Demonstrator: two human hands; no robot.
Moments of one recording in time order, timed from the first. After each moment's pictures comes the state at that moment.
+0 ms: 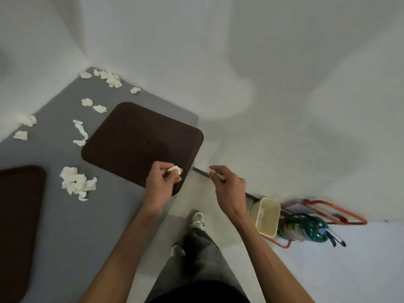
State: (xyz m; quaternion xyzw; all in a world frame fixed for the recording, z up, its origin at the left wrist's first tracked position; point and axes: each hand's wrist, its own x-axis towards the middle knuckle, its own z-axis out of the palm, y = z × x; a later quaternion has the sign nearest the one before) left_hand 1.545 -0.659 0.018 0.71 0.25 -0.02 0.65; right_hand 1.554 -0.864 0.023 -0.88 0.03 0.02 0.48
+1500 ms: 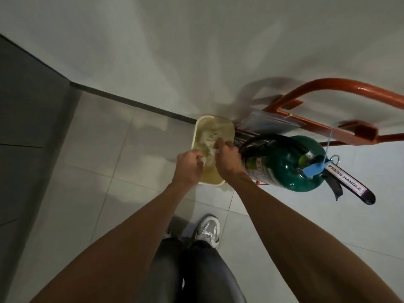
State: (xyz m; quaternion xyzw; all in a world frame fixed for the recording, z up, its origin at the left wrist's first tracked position) left_hand 1.532 -1.184 -0.590 0.89 0.03 -0.29 0.35; right_hand 1.541 -1.335 -0.604 -0.93 0.12 0.28 0.23
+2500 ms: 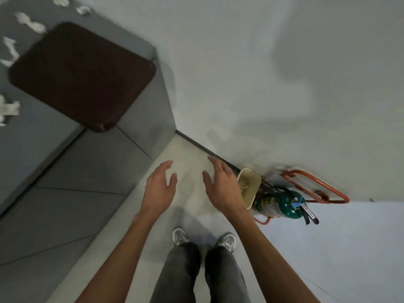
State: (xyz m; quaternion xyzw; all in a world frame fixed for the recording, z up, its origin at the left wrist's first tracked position) left_hand 1.422 -0.895 -0.121 0.89 0.21 -0.07 0.39; right_hand 1.472 -1.088 -0.106 -0.94 -0.08 0.14 0.31
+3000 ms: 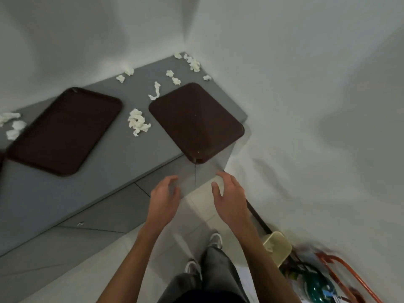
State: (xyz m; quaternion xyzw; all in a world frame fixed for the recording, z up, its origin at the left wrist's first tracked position) left_hand 1.353 -0.727 0.007 0.82 0.37 0.09 0.43; right_hand 1.473 -0.900 0.026 -0.90 -0.23 0.13 0.33
